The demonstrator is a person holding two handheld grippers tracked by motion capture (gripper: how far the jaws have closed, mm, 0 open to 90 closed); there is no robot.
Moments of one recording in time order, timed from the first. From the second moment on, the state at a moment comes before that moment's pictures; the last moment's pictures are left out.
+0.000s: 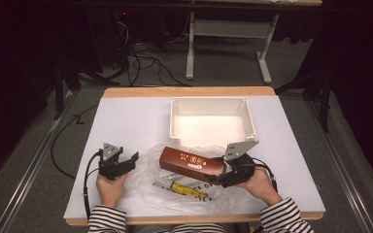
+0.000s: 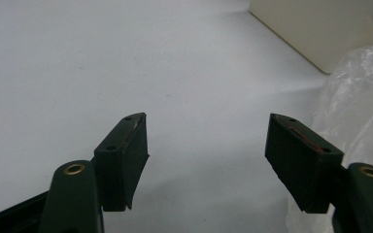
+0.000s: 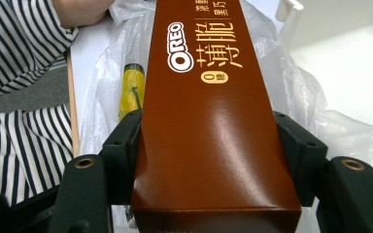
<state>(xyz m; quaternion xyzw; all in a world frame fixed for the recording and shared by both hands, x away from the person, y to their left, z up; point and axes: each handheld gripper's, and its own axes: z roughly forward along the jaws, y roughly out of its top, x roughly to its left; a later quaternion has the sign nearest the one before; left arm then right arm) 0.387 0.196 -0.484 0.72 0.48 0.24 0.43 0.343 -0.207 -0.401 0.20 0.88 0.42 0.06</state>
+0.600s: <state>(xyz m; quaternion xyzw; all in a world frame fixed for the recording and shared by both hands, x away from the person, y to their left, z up) 0.387 0.196 -0.485 0.72 0.48 0.24 0.43 0.345 -0.220 -0.390 0.22 0.87 0.44 0.07</state>
